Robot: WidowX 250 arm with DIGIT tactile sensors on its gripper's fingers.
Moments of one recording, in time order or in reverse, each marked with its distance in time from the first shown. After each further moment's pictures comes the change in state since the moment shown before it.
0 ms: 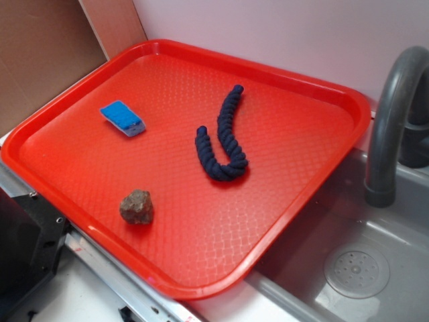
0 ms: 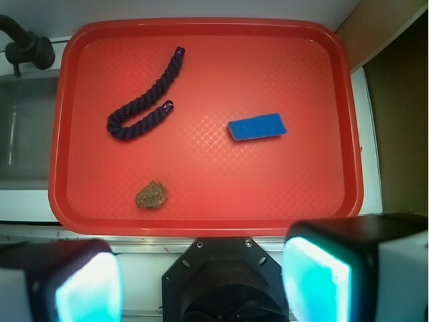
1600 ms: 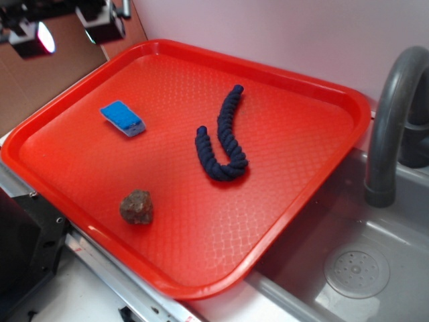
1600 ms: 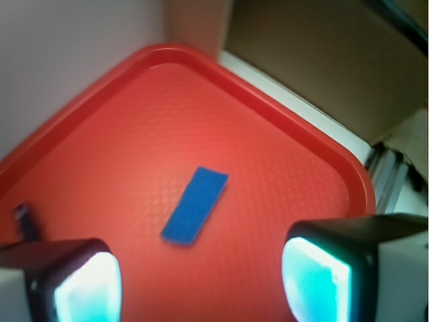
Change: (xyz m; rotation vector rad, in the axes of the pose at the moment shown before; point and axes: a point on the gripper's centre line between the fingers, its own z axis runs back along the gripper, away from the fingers) arm 0.069 0.049 -0.114 0.286 -0.214 0.909
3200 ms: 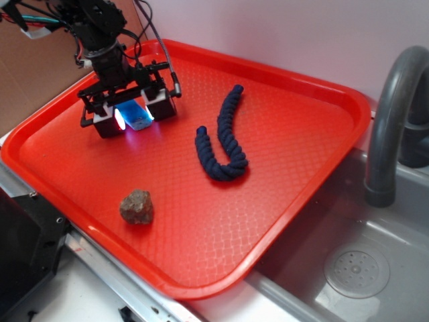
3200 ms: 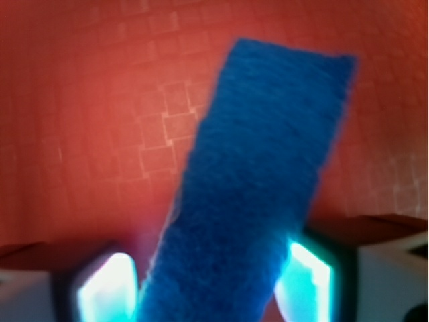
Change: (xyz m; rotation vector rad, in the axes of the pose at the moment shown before) arm -0.010 -0.018 -0.114 -0.128 0.374 0.012
